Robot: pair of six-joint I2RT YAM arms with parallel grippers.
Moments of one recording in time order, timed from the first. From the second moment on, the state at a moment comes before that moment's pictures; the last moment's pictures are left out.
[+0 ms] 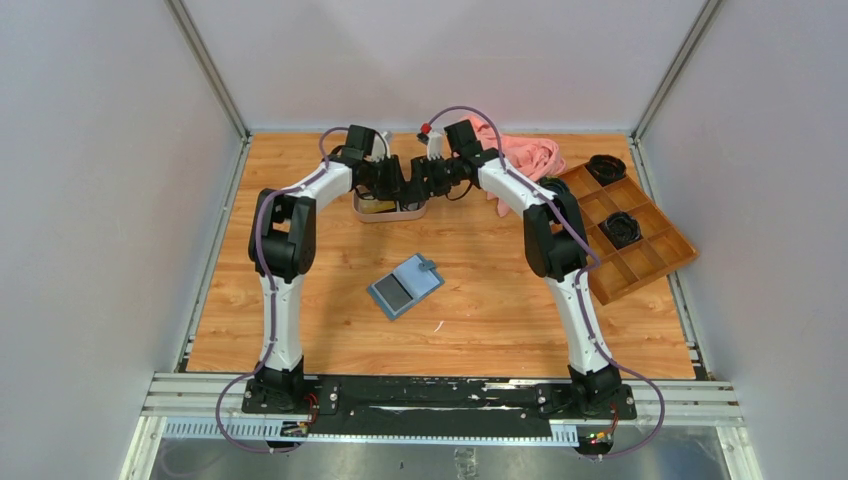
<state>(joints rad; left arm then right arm) -0.26 2.19 1.68 -0.35 0.48 -0.42 0.47 2.40 2.07 -0.44 -0.71 0.13</state>
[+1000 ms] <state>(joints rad) -0.28 2.23 1.70 -0.35 0.49 -0.42 0.47 2.40 2.05 -0.45 -0.65 0.10</state>
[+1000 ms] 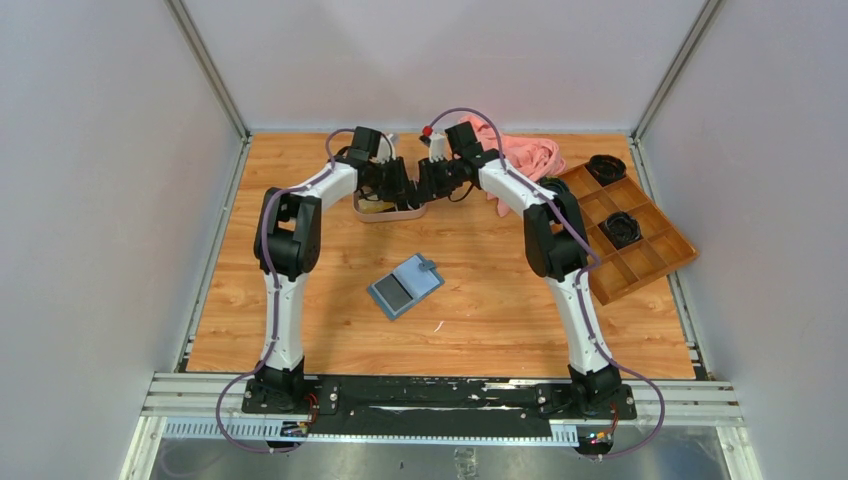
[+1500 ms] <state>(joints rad) -0.28 2.22 1.66 -0.34 0.47 -0.43 0.47 2.31 1.99 -0.44 -0.50 0.05</state>
